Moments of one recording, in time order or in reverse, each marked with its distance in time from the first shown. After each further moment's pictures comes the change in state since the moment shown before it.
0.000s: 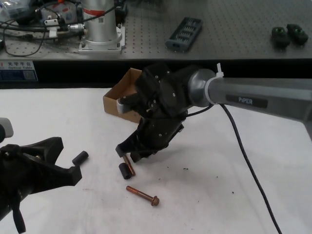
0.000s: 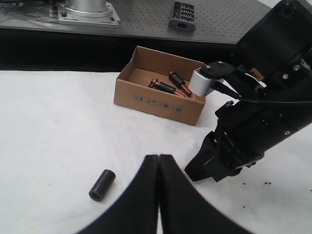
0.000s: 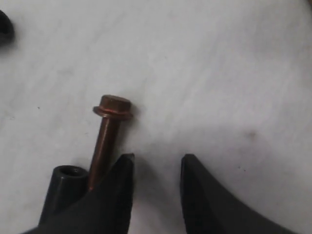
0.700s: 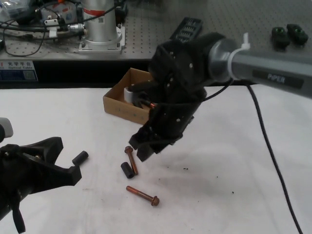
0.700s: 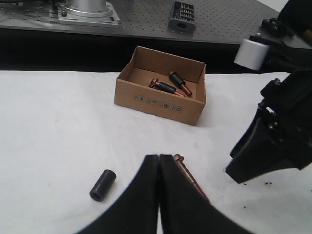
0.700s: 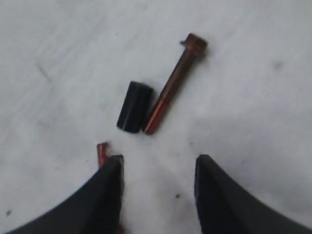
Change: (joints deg) left arm 0.0 0.0 0.0 0.0 0.0 0.0; right arm -1.0 -6.9 0.0 10.3 -3.7 -6.7
